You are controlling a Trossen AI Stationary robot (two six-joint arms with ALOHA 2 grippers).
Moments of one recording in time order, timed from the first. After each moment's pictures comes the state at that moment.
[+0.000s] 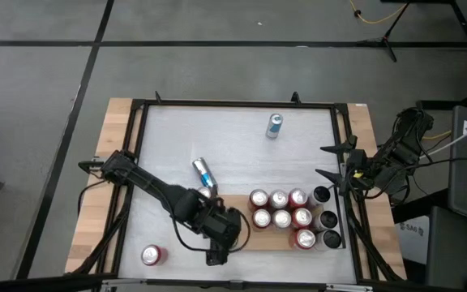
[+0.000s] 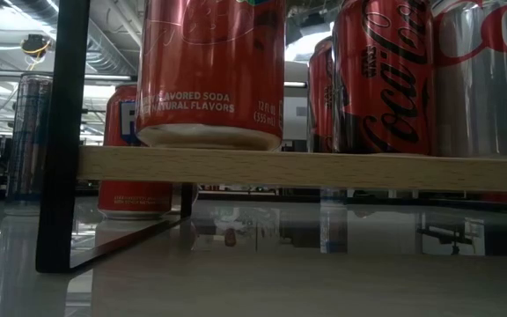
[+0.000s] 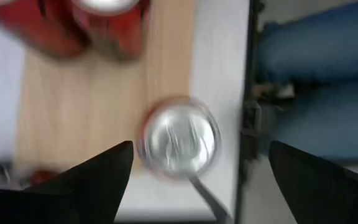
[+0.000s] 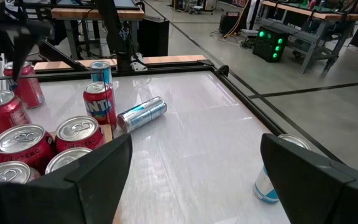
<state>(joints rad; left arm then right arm) -0.49 2.01 2.07 -1.15 -0.05 -0.66 0.88 0.55 0.76 -0.79 1.08 0.49</state>
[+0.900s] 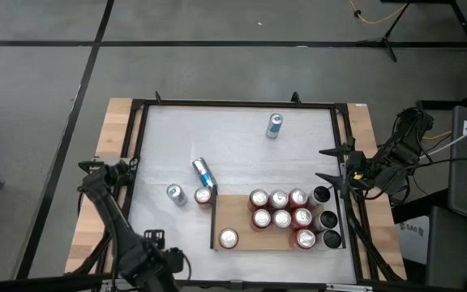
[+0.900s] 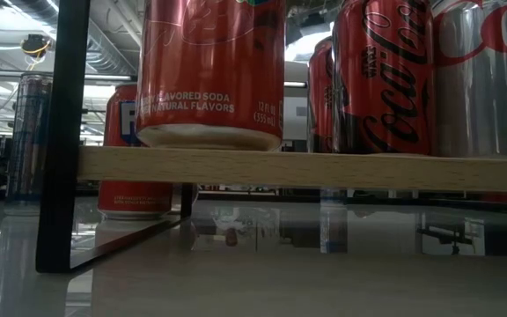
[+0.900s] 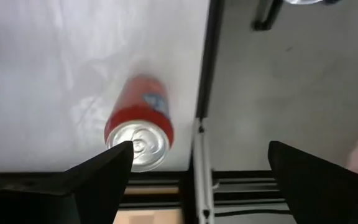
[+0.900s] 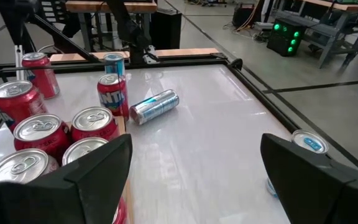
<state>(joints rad) -0.87 2.01 2.10 -1.57 0.17 -0.99 0.88 0.55 0.76 -0.79 1.02 0.49</state>
